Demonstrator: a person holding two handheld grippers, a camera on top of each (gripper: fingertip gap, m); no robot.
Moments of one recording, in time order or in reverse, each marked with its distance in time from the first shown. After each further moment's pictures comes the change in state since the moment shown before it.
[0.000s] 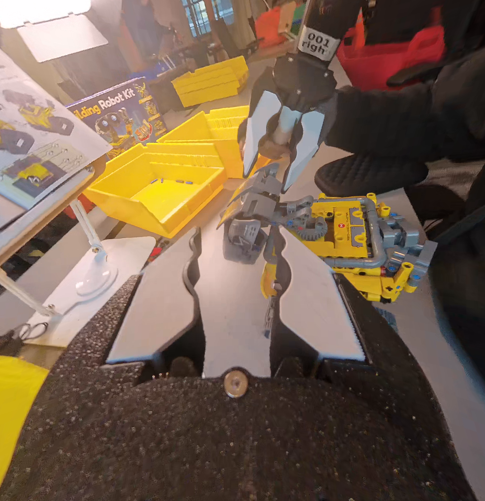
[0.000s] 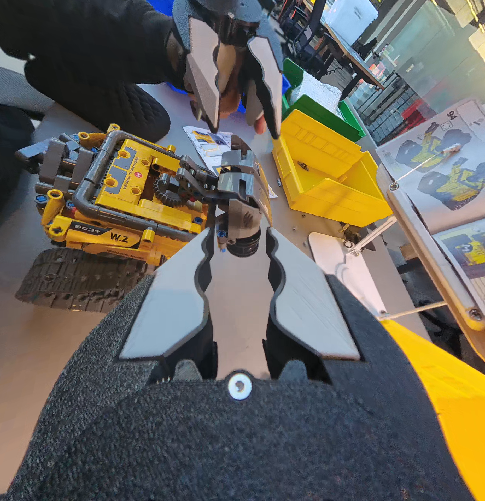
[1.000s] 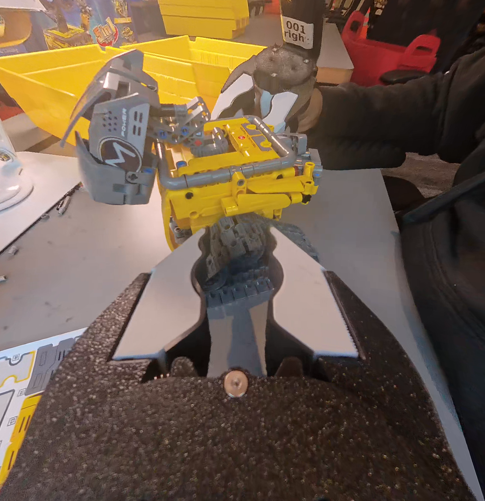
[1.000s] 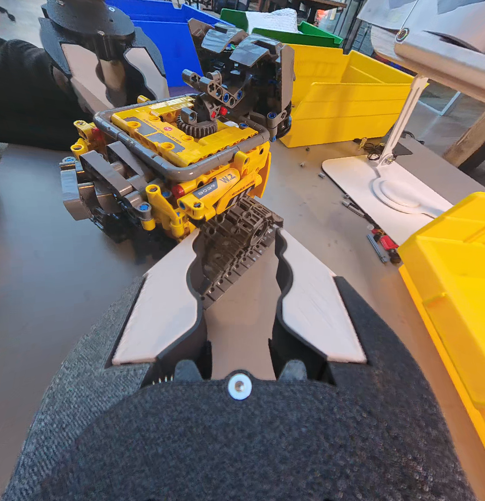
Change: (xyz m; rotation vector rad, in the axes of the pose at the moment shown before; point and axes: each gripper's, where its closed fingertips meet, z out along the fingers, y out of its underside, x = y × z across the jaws) left arm 0.040 0.071 0.004 -0.086 0.049 -0.228; right arm -0.004 0.074 0.013 -0.011 0.096 0.425
